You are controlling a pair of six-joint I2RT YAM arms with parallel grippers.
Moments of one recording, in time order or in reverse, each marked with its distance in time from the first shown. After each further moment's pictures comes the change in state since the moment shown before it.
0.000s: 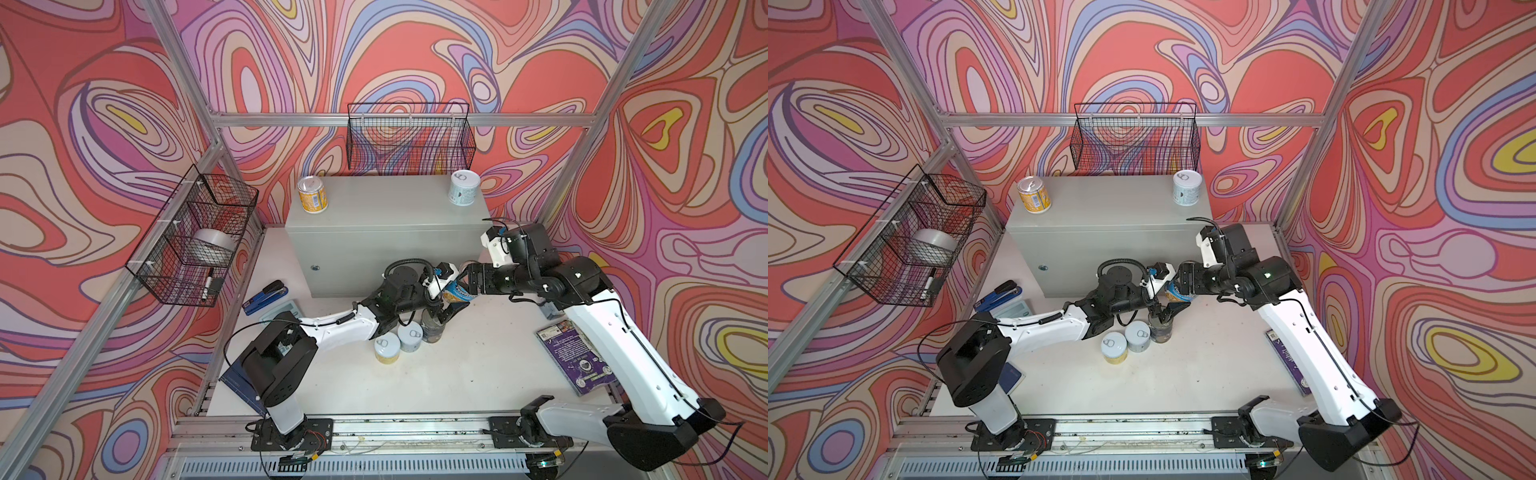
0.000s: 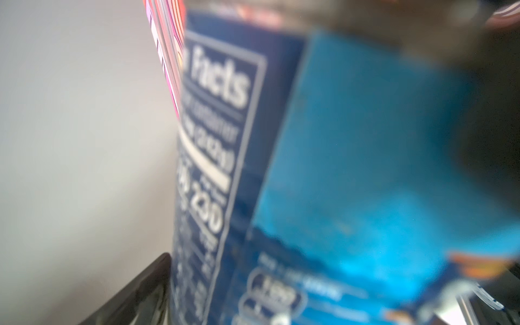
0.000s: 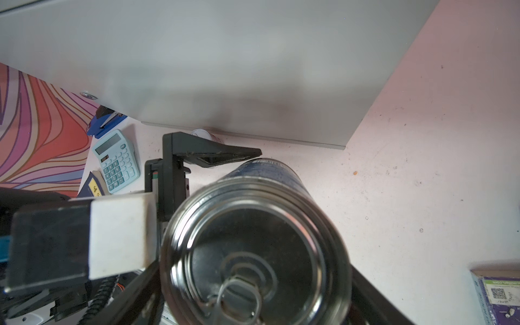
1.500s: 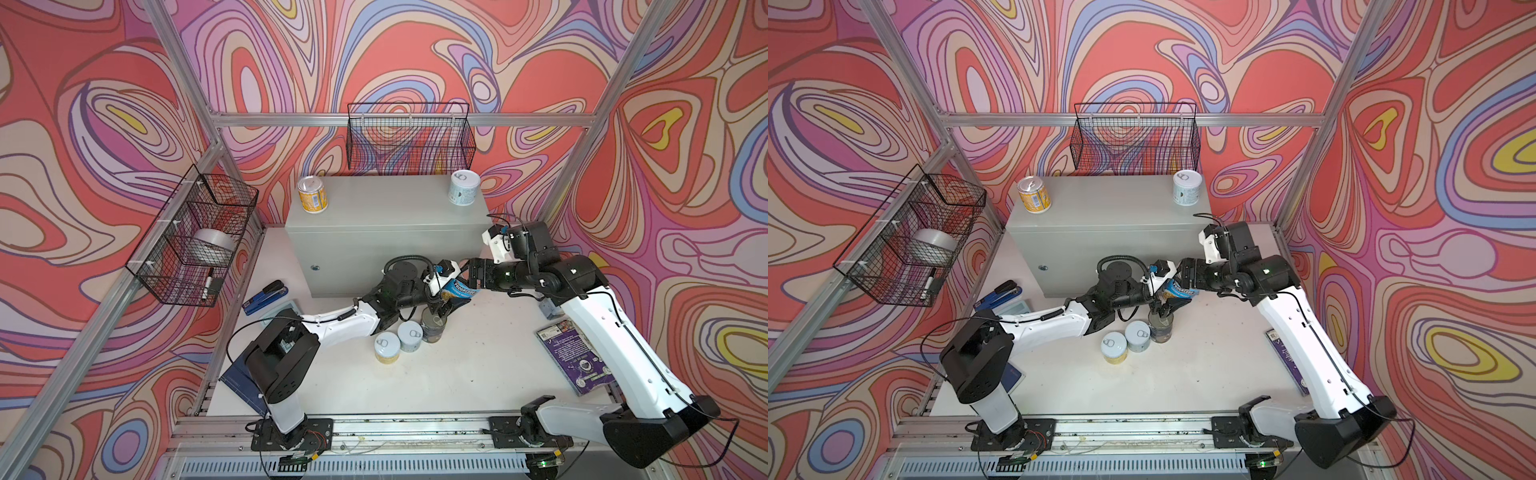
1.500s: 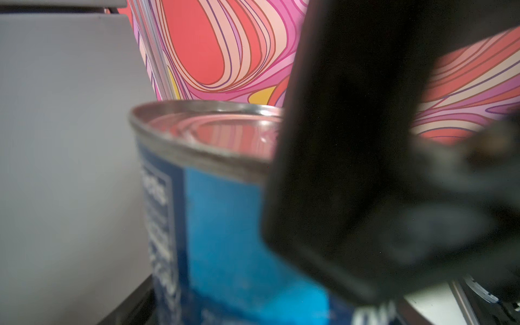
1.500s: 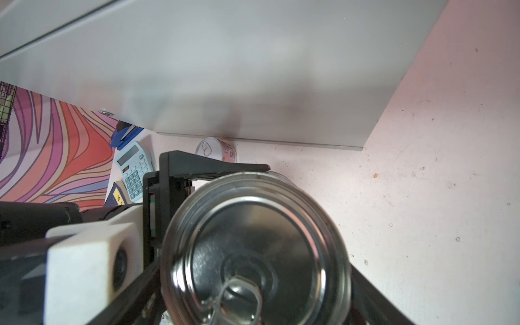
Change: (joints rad) left arm 0.018 0.019 0.034 0.013 0.071 0.024; right arm -0.067 0.012 -0.045 0.077 -0.115 0.036
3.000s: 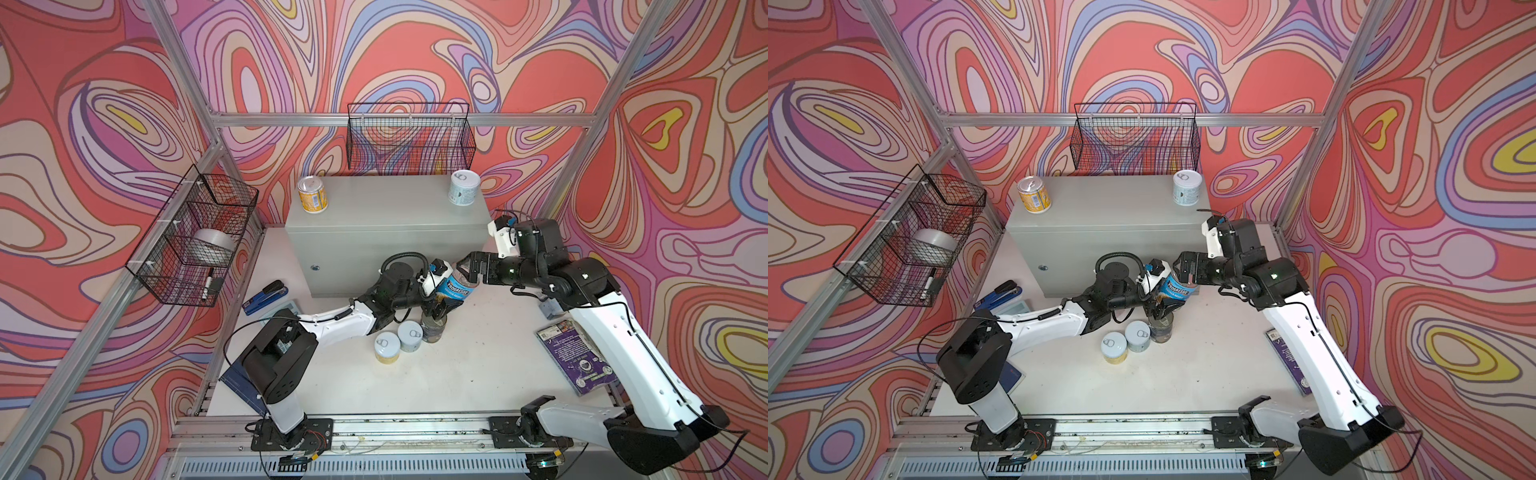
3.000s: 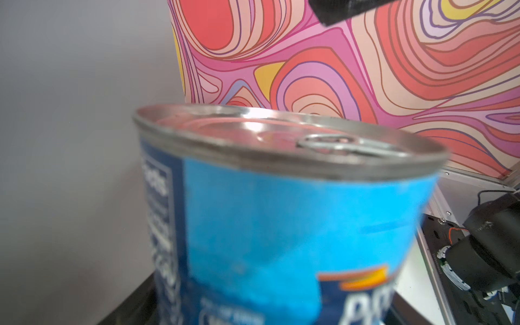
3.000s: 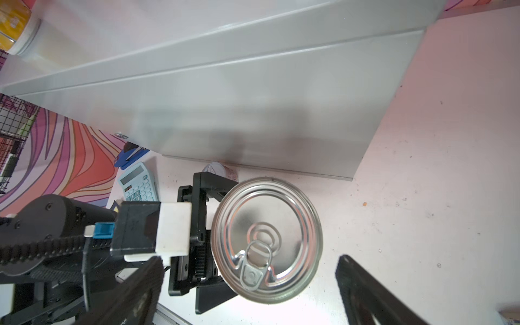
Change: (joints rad) left arm 0.036 -0.013 -0.031 -0.075 0.012 -0.087; right arm 0.020 -0.031 0.040 0.040 0.101 -0.022
